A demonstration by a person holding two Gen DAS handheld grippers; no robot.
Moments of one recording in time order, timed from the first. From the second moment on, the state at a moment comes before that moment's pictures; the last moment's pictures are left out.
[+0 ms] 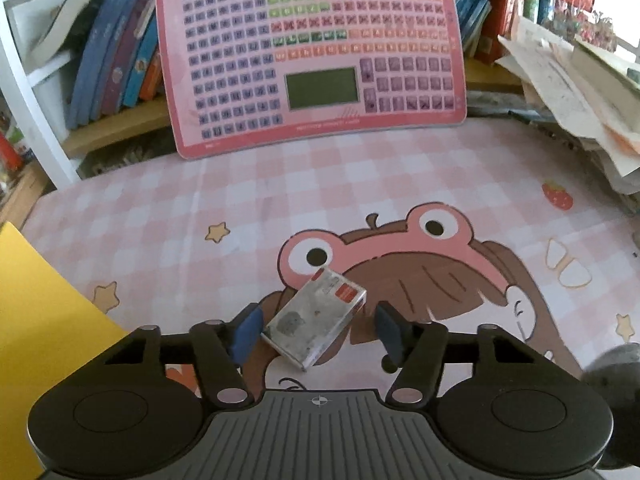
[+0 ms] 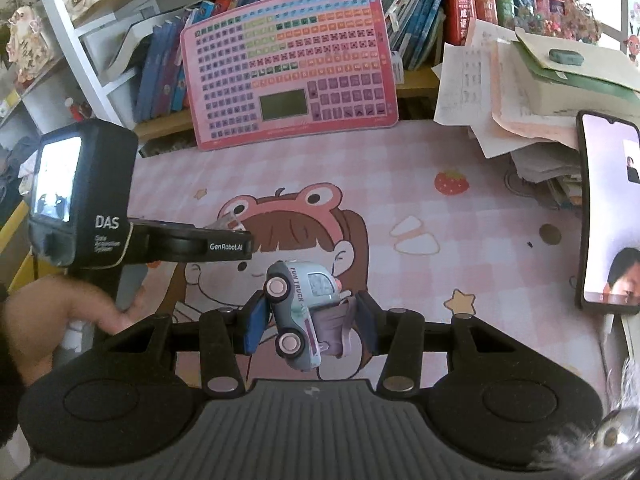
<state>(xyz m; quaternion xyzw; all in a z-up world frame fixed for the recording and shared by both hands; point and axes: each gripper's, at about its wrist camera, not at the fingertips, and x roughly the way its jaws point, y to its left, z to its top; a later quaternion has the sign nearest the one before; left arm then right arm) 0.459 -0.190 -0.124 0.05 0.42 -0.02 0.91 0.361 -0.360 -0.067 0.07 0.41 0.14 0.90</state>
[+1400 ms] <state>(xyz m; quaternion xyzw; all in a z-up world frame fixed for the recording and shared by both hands) 0.275 -0.166 -0.031 0.00 0.42 -0.19 0.89 0.261 -0.341 -0.053 0.06 0.45 0.15 0.88</state>
